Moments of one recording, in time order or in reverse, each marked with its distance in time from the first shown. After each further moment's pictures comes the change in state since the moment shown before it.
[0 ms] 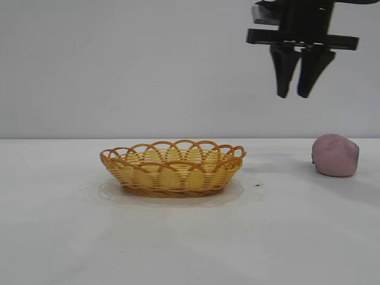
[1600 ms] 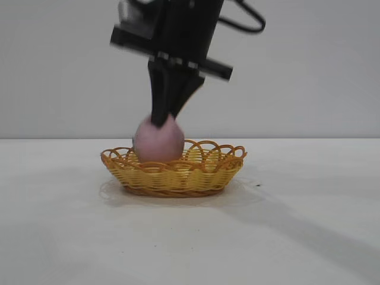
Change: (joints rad) left arm 0.000 0.000 0.001 -0.002 0.000 0.002; right arm 0.424 0.121 0.010 0.245 -0.188 -0.182
